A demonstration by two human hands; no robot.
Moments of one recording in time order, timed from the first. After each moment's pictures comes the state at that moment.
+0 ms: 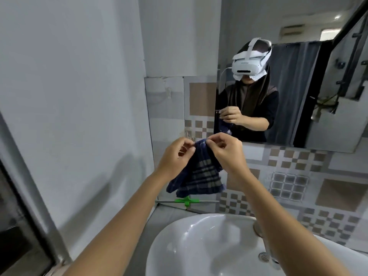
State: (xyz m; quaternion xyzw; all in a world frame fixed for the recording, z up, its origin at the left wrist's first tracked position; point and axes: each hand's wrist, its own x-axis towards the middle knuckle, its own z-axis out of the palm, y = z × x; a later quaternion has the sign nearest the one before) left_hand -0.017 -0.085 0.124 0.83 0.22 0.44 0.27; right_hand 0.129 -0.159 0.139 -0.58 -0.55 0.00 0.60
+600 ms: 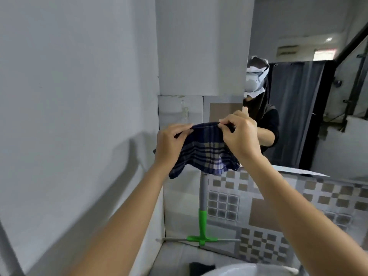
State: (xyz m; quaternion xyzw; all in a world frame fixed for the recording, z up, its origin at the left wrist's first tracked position) left_hand -0.025 0.022 0.197 0.73 0.19 0.63 0.17; right_hand 0.129 -0.066 0.222 -0.57 -0.57 -0.25 0.54
